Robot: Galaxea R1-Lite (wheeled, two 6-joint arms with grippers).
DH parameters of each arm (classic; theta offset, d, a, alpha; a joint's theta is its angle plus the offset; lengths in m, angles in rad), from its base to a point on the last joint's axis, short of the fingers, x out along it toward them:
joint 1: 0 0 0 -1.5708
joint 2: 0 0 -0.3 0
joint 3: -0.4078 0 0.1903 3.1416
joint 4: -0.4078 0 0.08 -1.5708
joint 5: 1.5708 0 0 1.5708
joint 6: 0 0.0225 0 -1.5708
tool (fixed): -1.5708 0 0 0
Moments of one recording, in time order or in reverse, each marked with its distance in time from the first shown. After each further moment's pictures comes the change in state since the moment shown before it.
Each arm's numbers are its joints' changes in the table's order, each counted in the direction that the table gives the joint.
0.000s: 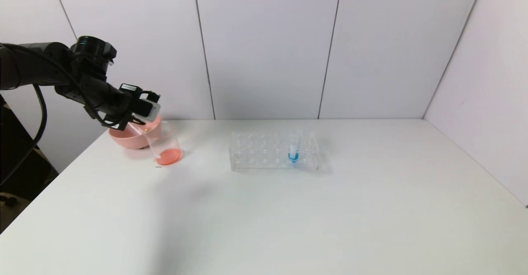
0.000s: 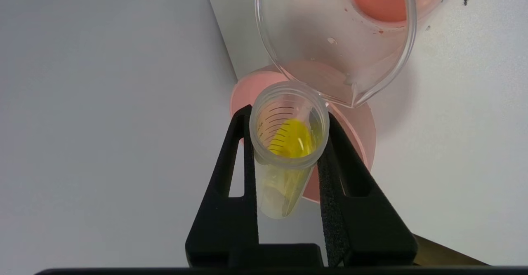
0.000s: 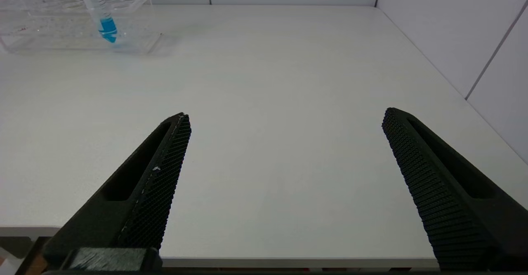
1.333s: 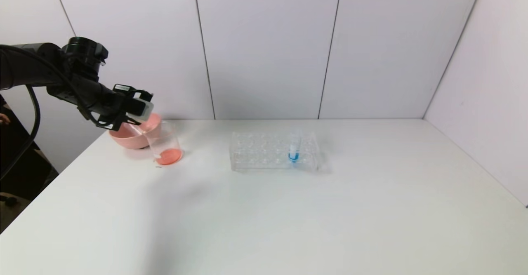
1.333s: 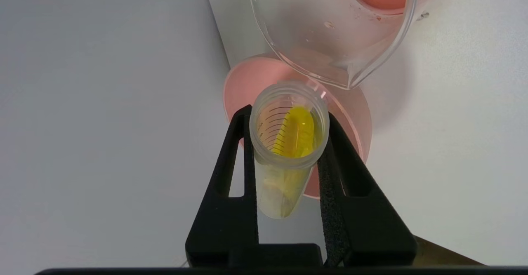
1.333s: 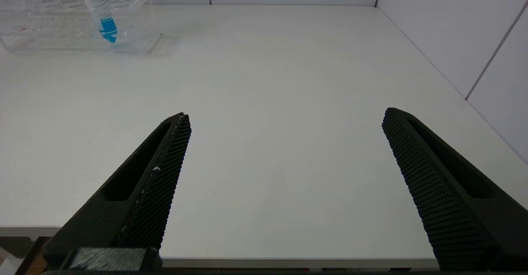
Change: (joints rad) left arm 0.034 0.007 -0.006 -0.004 -0.034 0.005; right arm 0.000 0.000 0.000 0.000 0.000 0.000
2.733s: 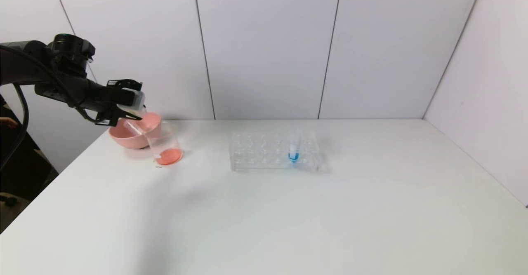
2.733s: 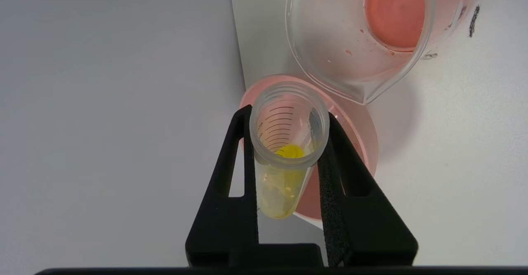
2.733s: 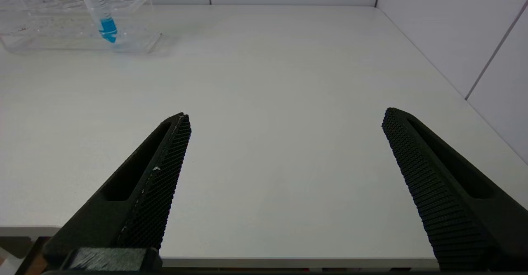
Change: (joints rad) left arm 0.051 -0.002 -0.020 0.001 -0.186 -0.068; right arm 0.000 0.000 0.000 0.000 0.000 0.000
